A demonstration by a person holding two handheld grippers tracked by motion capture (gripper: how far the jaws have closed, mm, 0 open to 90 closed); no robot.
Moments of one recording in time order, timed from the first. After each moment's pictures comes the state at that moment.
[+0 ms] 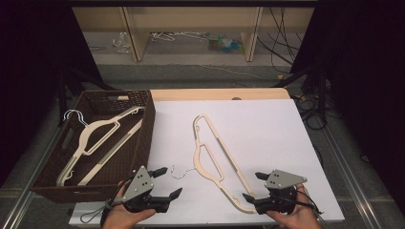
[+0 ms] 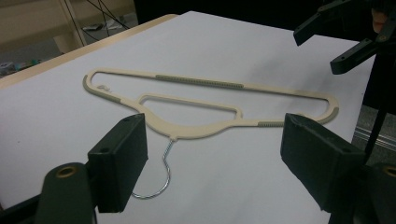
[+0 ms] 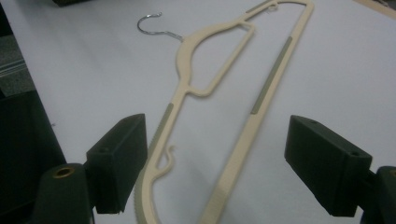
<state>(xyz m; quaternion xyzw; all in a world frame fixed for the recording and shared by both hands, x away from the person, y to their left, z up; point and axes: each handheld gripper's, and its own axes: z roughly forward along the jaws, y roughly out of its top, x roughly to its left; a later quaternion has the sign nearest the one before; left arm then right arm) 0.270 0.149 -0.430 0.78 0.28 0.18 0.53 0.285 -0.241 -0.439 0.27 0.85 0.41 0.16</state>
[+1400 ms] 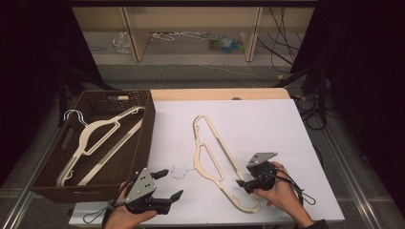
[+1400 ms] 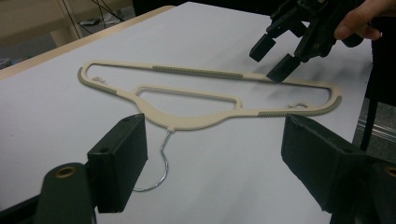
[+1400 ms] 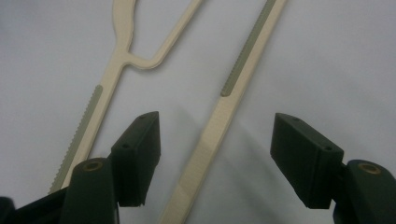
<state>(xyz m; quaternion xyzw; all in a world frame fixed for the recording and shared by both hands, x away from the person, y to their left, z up) 0.271 0.147 -0.437 0.79 0.28 0.18 0.51 0.352 -0.216 -0.468 0.32 0.89 0.30 0.12</state>
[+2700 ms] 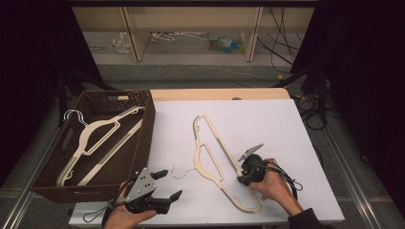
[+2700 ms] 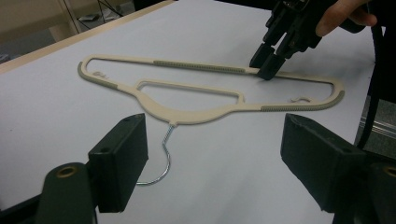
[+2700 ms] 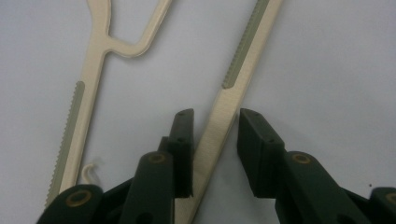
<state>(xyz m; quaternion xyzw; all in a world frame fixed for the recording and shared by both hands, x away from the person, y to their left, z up) 0.271 0.149 -0.441 0.80 0.28 0.18 0.51 0.372 -0.197 -0.465 0.36 0.91 0.20 0.07</state>
